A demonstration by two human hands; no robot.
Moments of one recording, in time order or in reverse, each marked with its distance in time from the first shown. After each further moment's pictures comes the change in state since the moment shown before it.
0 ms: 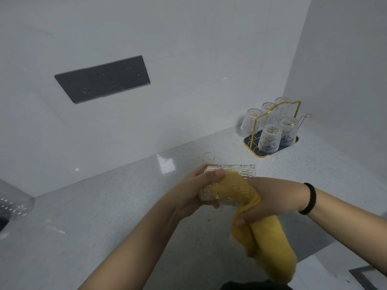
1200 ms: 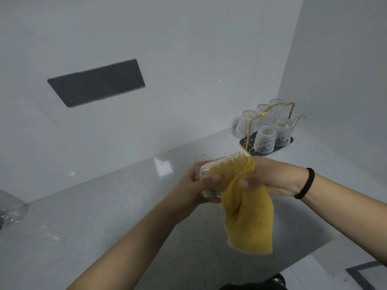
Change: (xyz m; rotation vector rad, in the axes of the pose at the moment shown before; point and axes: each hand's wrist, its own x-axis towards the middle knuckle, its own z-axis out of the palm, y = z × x) left_hand 0.009 -0.012 -0.006 0.090 0.007 0.100; right_hand 0.003 0.008 -0.021 0.826 -0.035 -0.072
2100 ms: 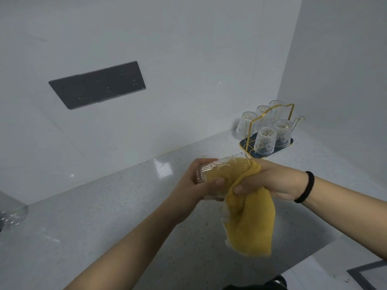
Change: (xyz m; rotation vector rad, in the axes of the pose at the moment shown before) left_hand -0.009 0.012 0.006 0.089 0.033 0.133; right_hand -0.003 -0.003 0.012 -0.108 0.064 -0.002
